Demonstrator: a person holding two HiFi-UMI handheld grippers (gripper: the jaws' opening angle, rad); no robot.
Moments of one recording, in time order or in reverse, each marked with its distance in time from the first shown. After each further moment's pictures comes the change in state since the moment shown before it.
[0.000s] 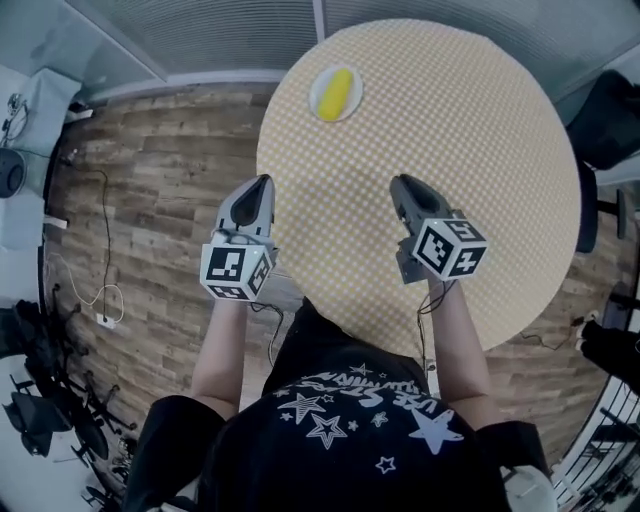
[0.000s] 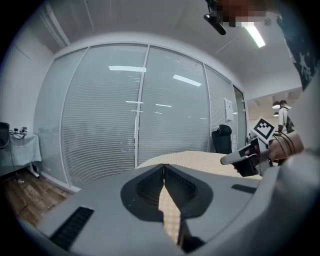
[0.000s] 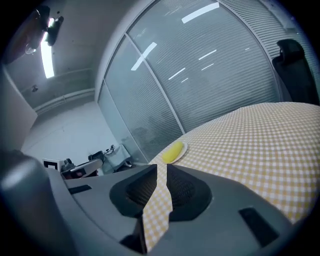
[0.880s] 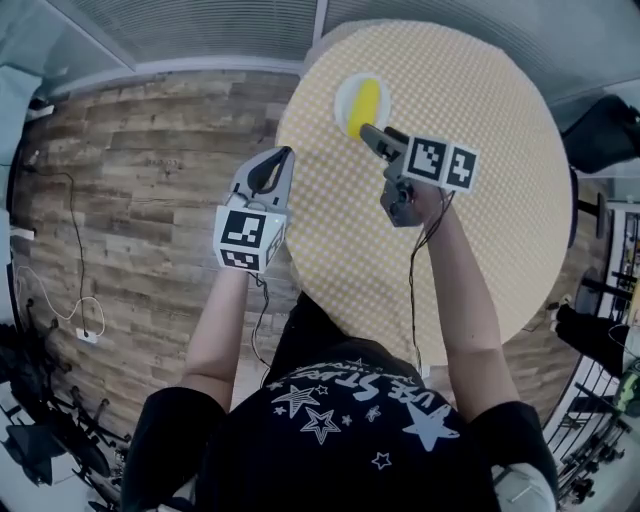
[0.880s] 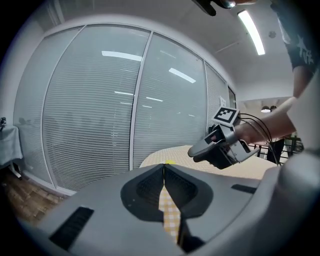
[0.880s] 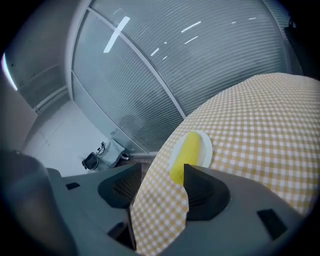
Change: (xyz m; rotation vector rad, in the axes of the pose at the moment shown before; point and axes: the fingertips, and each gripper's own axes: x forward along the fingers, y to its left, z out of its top) left arm 0.100 0.078 -0.021 0.001 0.065 -0.167; right arm 0.190 0.003 0.047 0.198 0.226 -0.065
